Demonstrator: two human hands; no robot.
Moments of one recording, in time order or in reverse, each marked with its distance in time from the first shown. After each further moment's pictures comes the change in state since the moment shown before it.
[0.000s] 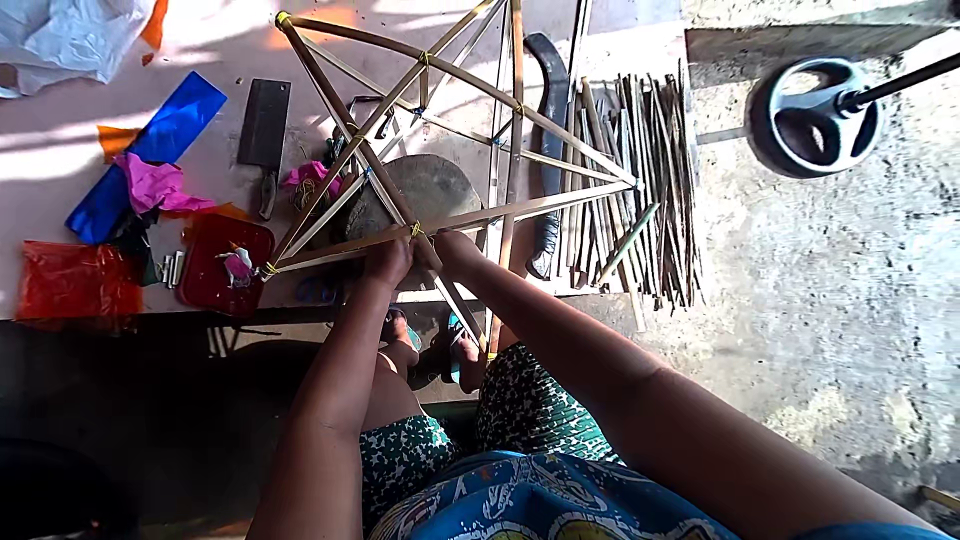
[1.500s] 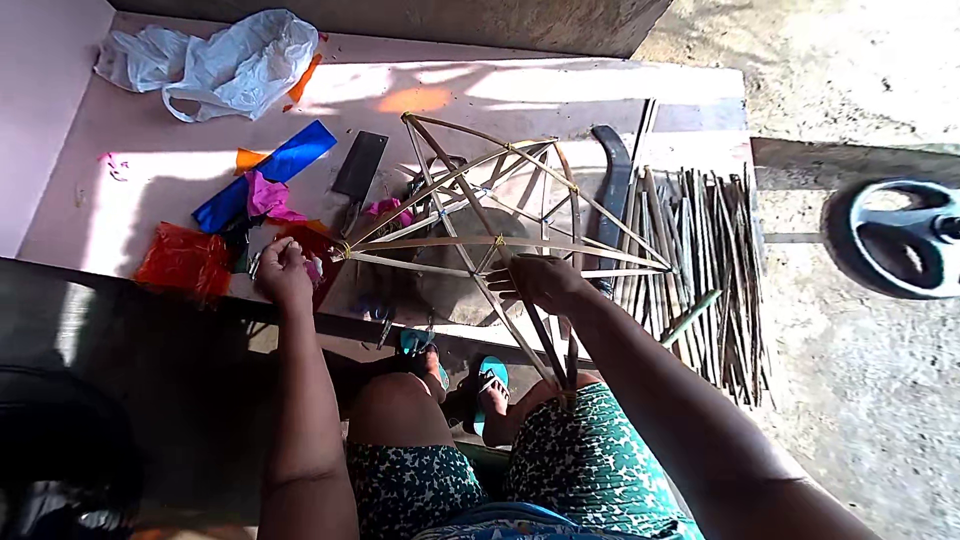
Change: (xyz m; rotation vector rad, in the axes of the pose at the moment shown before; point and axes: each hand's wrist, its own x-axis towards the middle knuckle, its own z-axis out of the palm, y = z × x) left_hand -0.093 -0.156 -0.125 -0.621 0.971 -0.506; right_hand -0.043 -0.003 -0.055 1.263 0.016 0.141
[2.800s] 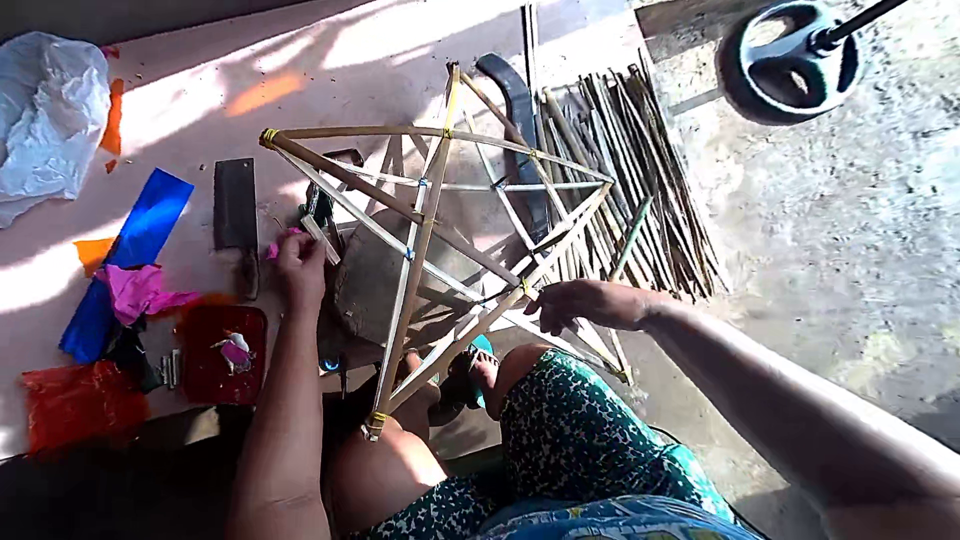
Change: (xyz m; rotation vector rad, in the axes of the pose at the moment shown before) left_hand -0.004 0.035 0.183 0.105 -0.662 0.301; right_hand -0.073 0.046 -0.137 -0.423 -0.205 0.002
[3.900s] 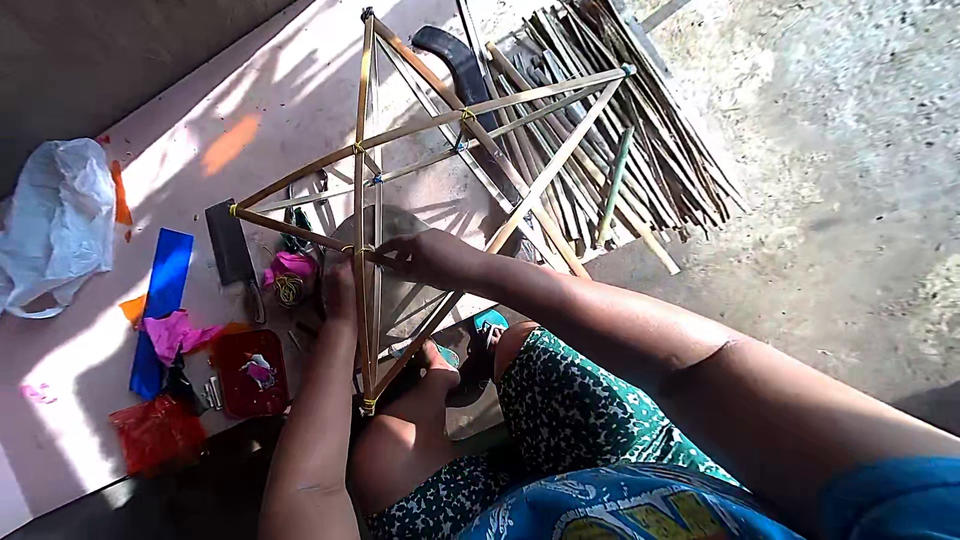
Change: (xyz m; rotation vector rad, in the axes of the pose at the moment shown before) left_hand -0.042 0.050 0.068 0.507 -0.224 0.251; right_hand 0.098 -0.089 0.050 -0.388 0.286 -0.386
